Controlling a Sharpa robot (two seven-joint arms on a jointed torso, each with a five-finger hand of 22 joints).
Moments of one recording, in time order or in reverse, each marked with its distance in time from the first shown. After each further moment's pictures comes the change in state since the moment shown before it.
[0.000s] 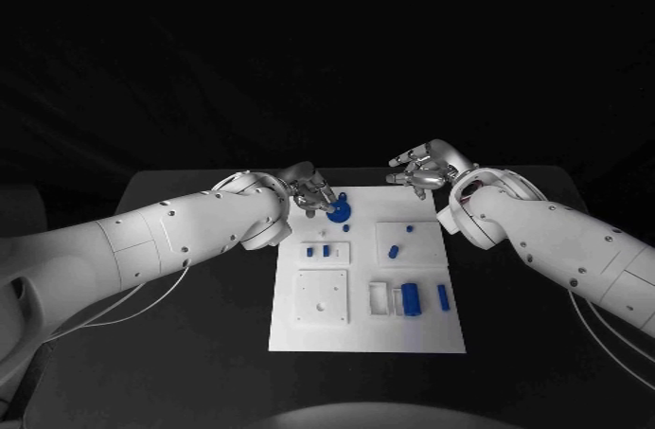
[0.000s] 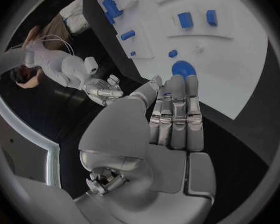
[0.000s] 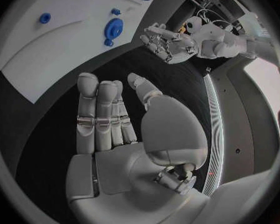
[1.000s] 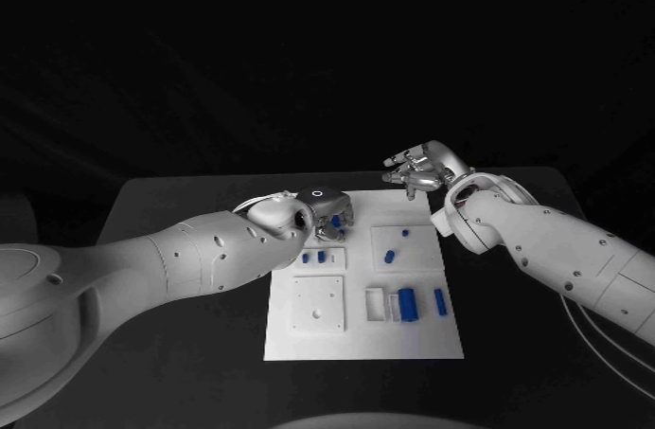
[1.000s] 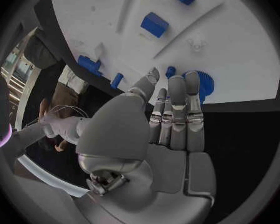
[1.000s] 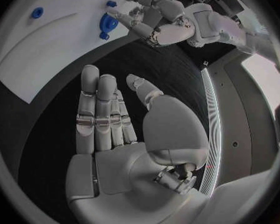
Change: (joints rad) left arm -0.022 0.138 -0.090 -0.149 -0.519 -0.016 0.138; left_hand 0.045 -0.060 -0.066 0.030 0.016 -0.009 -0.014 0.000 -0.157 -0.145 0.018 0.000 -0.001 0.112 -0.012 0.098 -0.024 0.016 0.121 -0.011 -0.012 0.049; right arm 0.007 0.012 0.000 -0.003 0.042 -0.043 0.054; right_hand -0.029 -0.018 0.087 -0.002 0.004 0.022 0.012 -0.002 0.000 0.095 0.051 -0.499 -0.621 -0.002 0.023 -0.054 -0.082 0.024 0.005 0.016 -0.179 -0.139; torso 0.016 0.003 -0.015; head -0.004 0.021
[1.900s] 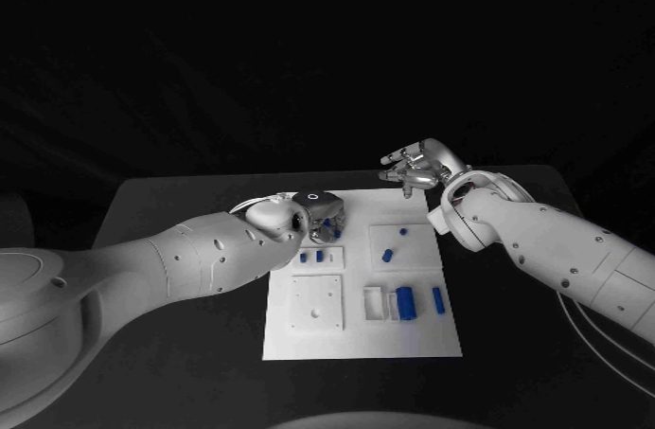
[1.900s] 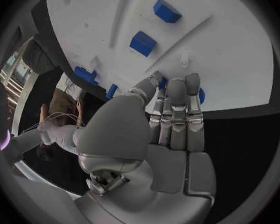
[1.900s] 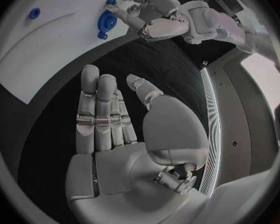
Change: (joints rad) left arm -0.012 0.013 -0.002 -0.039 -0.041 0.052 -0.027; left_hand -0.004 0.004 0.091 0.003 0.042 0.035 0.013 0.000 -0.001 0.053 -0.007 0.000 -0.001 0.003 -0.003 0.050 -0.001 -0.001 -0.017 -0.009 0.072 0.000; right arm 0.002 0.001 0.000 0.005 0.003 -0.001 0.001; right_hand 0.000 0.000 -0.003 0.003 0.000 0.000 -0.002 0.000 0.000 0.000 0.000 0.000 0.000 0.000 0.000 0.004 -0.006 0.001 0.000 0.000 0.005 -0.011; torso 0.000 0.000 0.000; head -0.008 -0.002
